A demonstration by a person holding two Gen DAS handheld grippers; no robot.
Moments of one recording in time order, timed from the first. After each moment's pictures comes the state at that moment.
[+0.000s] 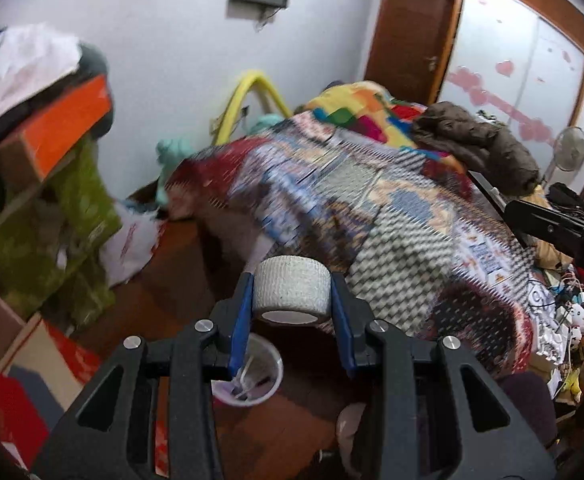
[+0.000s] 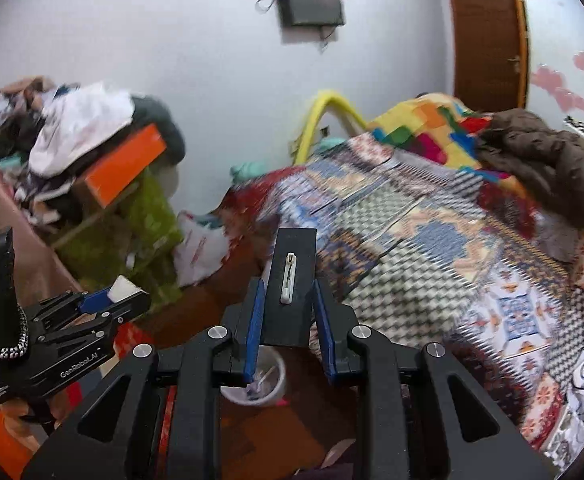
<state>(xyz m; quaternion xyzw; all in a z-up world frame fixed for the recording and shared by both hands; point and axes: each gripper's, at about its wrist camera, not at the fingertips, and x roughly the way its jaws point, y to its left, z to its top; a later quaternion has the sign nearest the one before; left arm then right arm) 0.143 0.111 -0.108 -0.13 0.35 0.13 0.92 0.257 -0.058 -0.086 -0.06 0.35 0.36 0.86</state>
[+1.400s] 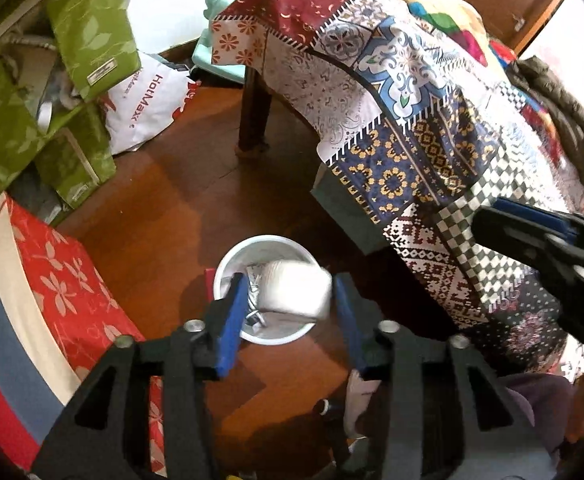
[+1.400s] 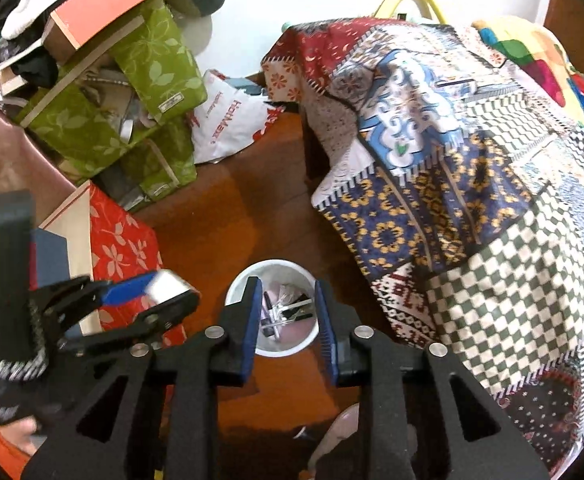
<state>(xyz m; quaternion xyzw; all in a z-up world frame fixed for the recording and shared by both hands) 0.197 0.197 -0.286 -0.23 0.51 0.17 0.81 0.294 0.095 -0.240 -0.20 0.50 0.41 0.74</state>
